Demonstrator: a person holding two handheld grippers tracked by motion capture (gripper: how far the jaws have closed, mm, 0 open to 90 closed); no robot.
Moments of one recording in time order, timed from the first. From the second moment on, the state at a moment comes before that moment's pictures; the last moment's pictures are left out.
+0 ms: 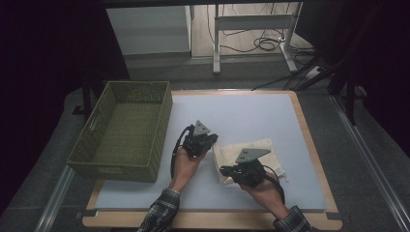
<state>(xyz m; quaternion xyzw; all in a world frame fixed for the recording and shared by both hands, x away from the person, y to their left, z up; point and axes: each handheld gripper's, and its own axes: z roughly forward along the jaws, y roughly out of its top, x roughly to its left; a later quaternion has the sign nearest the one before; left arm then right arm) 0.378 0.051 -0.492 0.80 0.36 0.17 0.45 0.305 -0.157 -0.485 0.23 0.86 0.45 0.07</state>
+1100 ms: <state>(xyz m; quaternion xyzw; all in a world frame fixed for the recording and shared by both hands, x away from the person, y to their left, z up) 0.421 -0.064 -0.483 0.83 0.28 0.15 0.45 0.313 -0.270 -0.484 0.34 0.82 0.45 0.10</state>
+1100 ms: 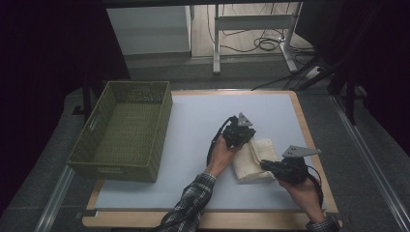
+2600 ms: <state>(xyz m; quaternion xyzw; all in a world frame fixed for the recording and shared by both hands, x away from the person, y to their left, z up) 0.409 -0.013 -0.507 0.83 0.32 0.14 0.43 0.322 -0.311 -0.504 0.42 0.80 0.39 0.17</state>
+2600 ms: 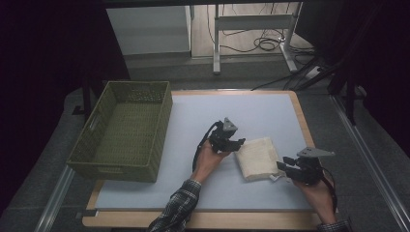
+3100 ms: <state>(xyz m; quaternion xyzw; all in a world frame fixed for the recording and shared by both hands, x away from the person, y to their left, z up) 0.418 -0.015 -0.537 0.84 0.34 0.10 0.40 0.317 -0.312 -0.522 0.46 0.80 0.36 0.16</state>
